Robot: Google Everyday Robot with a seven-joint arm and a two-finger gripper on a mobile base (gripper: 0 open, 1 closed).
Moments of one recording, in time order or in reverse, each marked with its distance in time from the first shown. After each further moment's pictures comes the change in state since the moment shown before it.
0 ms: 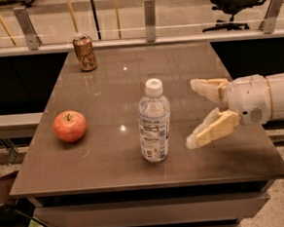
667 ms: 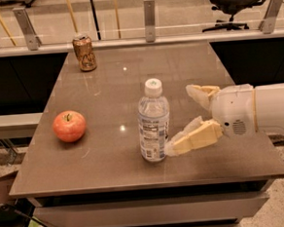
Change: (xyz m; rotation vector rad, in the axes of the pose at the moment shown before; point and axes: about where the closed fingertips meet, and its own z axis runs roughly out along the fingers) arm -0.005 0.019 0.024 0.147 0.047 0.052
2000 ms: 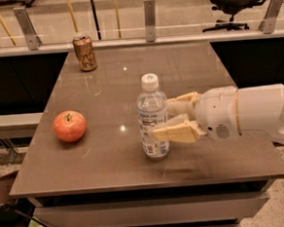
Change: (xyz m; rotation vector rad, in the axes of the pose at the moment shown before) arm -0.010 0.018 0.023 0.005 0.012 -0.054
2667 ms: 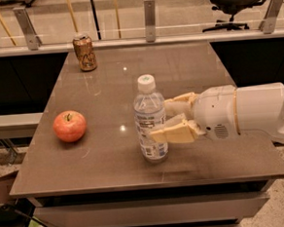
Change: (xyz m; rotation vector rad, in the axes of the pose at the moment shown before) arm -0.005 0.003 0.001 -0.001 0.002 -0.011
